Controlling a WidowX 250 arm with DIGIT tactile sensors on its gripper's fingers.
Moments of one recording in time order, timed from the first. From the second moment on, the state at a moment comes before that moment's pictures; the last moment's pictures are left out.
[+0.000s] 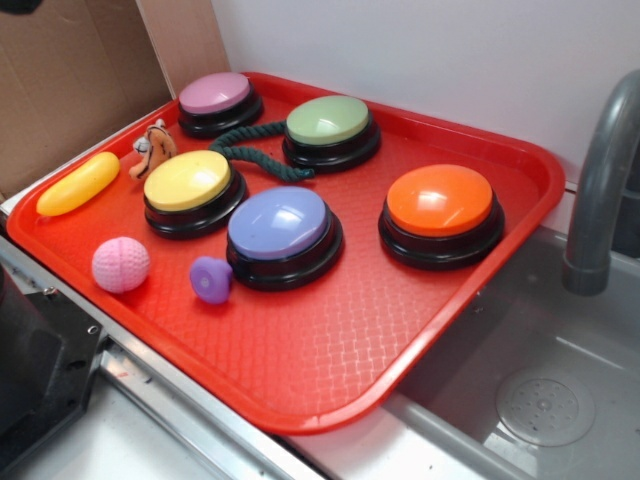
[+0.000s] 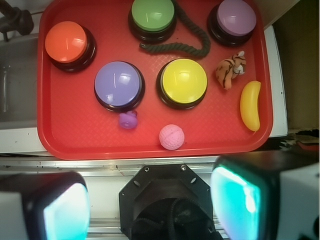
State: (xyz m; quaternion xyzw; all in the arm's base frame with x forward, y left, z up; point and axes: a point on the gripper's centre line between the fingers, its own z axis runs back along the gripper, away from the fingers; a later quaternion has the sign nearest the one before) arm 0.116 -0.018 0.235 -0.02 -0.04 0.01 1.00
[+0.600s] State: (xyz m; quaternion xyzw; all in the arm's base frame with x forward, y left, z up) arm 0.123 0.000 0.217 -0.03 -0.05 0.07 1.00
